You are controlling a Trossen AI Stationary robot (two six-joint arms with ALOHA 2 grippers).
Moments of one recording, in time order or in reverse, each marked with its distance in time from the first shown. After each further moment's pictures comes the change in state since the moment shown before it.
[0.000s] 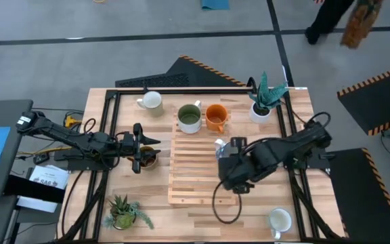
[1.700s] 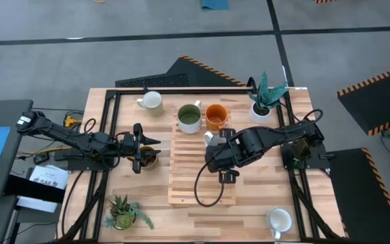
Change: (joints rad) left arm 0.000 0.000 0.000 -0.012 -0.003 0.003; right arm -0.132 0.058 0.073 0.072 -0.064 -0.065
